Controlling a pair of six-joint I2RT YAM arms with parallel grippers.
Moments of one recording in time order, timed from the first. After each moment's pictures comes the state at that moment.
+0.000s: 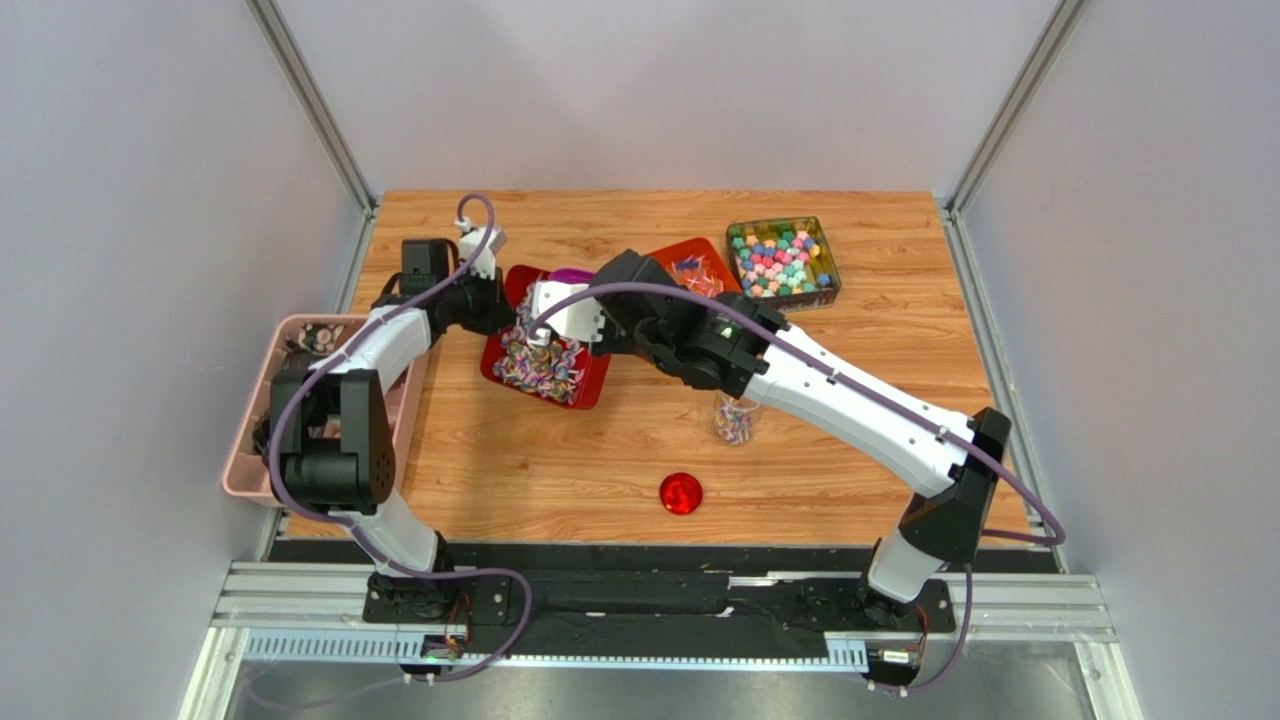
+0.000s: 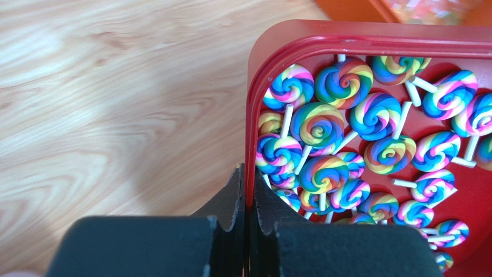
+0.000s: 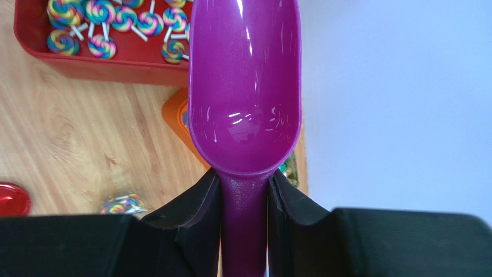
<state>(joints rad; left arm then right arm) 0.01 1.65 1.07 -0.19 0.54 0.12 1.05 1.66 1.80 -0.81 0.40 -0.72</state>
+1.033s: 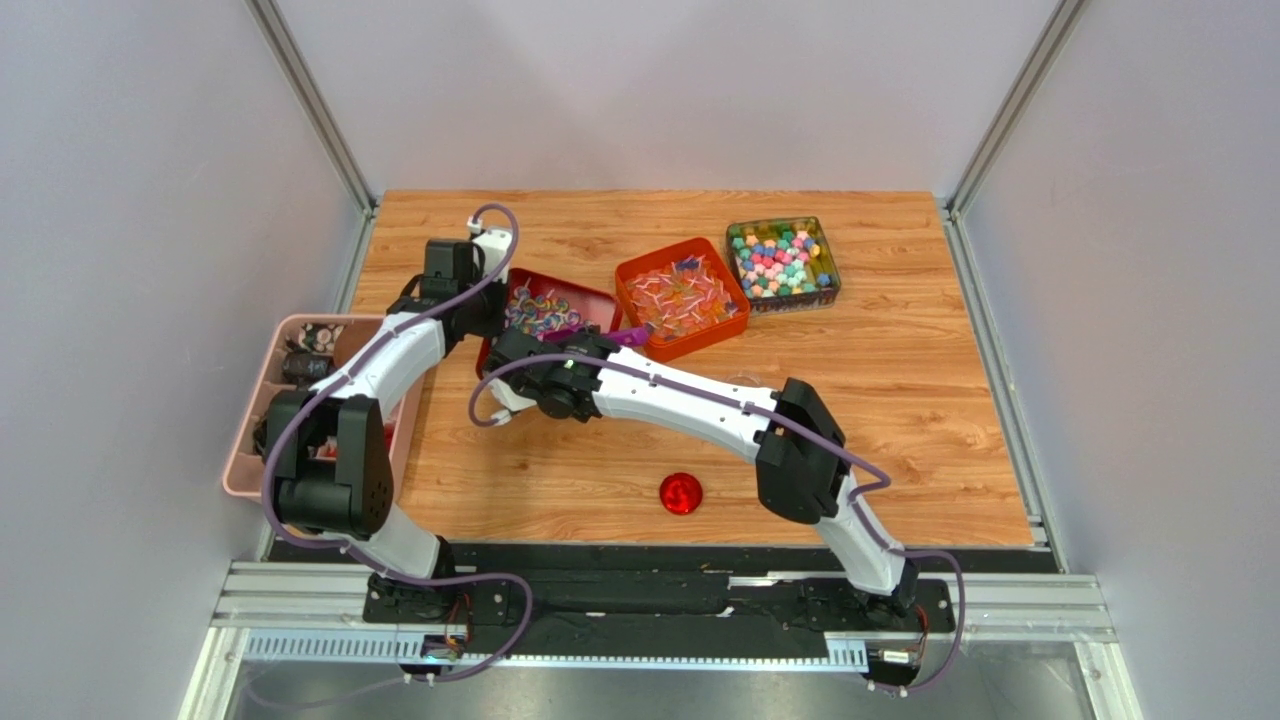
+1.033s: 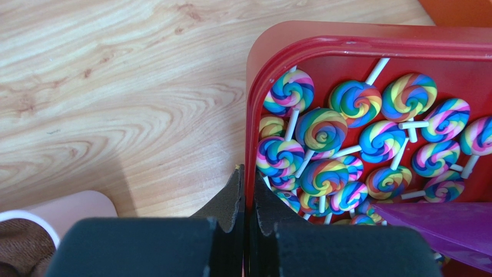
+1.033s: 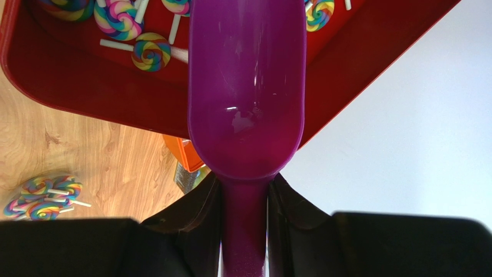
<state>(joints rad) -0.12 1.56 1.06 -0.25 0.12 0.12 1.14 2.19 2.04 -0.95 0.71 -1.02</state>
